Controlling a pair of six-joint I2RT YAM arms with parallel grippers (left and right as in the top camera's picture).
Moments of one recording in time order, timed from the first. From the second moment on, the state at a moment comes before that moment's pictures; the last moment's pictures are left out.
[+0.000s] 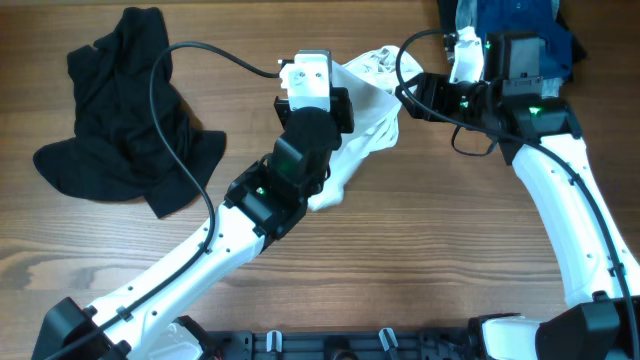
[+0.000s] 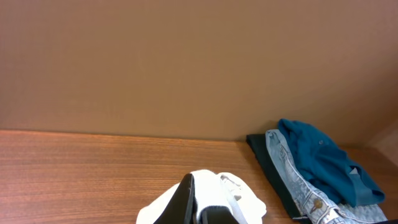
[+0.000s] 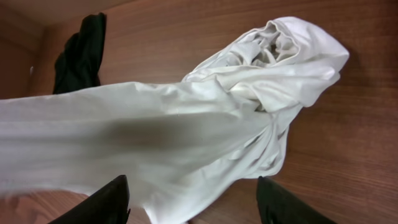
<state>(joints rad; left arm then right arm) -0.75 1.41 1.05 0.20 -0.56 -0.30 0.12 1.51 1.32 -0.65 -0.44 0.24</state>
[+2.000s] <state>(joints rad) -0.65 1.42 1.48 0.81 -0.44 -0.29 0.20 1.54 1.02 -0.06 -0.67 0.55</state>
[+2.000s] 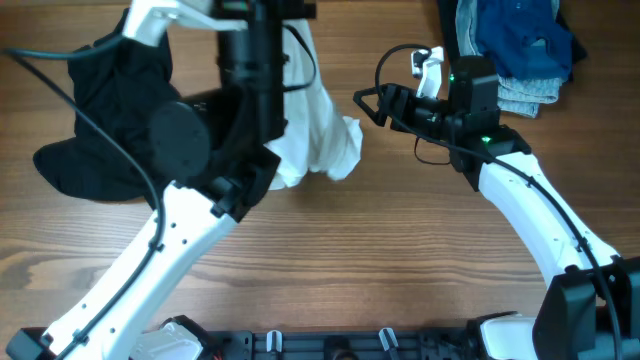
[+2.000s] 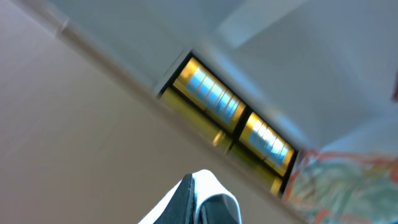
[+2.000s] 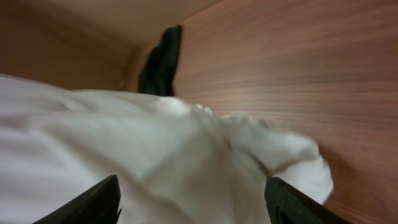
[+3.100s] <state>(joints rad) -0.53 1.59 1.71 0.56 -0.39 -0.28 0.49 1.54 1.02 0.16 -0.75 0.48</state>
